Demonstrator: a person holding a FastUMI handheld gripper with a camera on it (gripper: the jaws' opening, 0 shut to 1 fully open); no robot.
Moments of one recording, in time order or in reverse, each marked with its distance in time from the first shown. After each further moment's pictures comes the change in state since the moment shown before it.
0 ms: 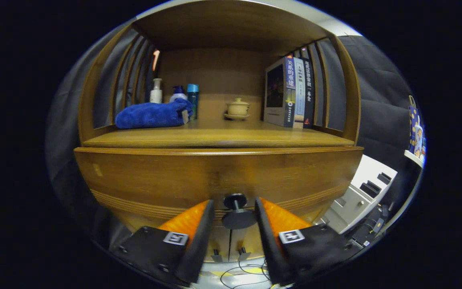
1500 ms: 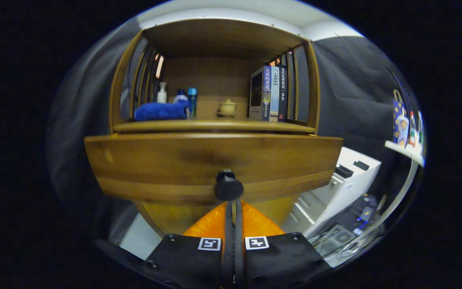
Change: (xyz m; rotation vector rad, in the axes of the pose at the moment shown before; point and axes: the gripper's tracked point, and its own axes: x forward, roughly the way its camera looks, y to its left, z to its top) arm -0.125 -0.022 -0.057 -0.050 0.007 -0.001
